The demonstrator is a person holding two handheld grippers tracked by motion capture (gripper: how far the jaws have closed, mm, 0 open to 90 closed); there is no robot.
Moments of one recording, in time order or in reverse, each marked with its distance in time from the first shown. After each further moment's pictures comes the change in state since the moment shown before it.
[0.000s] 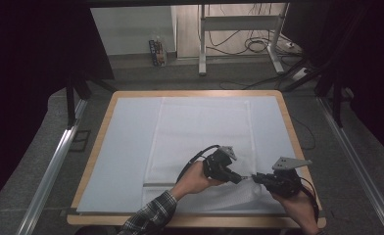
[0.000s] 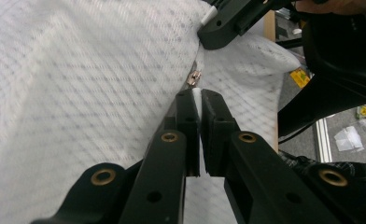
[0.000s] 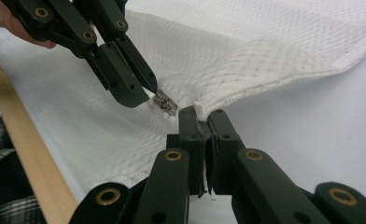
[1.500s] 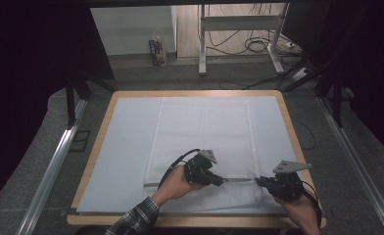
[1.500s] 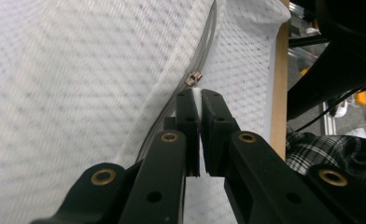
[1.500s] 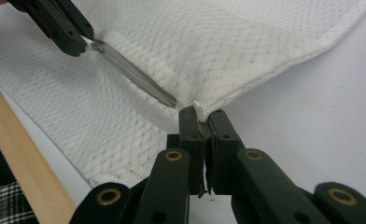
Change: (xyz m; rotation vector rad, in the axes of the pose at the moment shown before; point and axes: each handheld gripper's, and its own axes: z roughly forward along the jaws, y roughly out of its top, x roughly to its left) left arm 0.002 -0.047 -0.031 0.010 0.063 -0.040; right arm 0.001 -0.010 -0.002 0.051 -0.064 0.007
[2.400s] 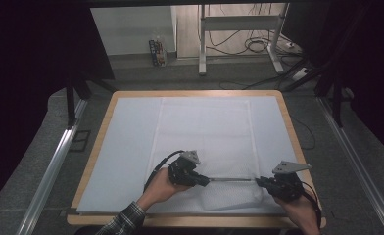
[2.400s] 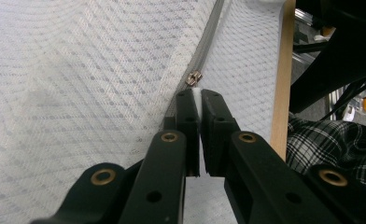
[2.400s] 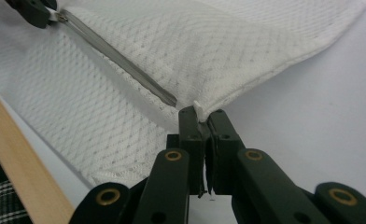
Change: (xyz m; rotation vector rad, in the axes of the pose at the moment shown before) left arm 0.001 -0.032 -0.028 -0.041 0.042 -0.032; right arm 0.001 -0.001 0.001 0.010 -0.020 -0.008
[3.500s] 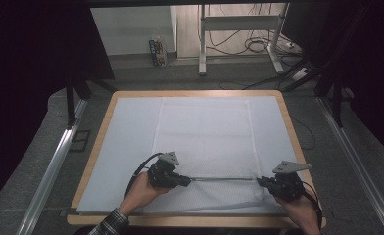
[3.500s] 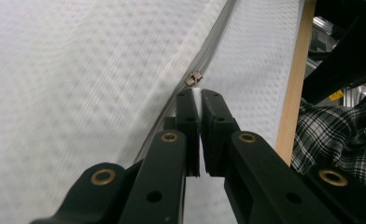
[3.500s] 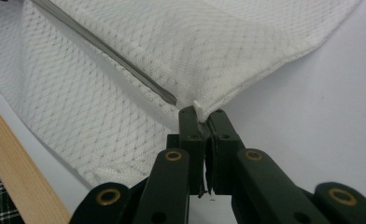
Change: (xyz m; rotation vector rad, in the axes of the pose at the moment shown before) left arm 0.008 -0.045 -0.040 -0.023 0.069 -0.089; right arm -0.003 -0.002 0.000 0.012 -0.016 0.005
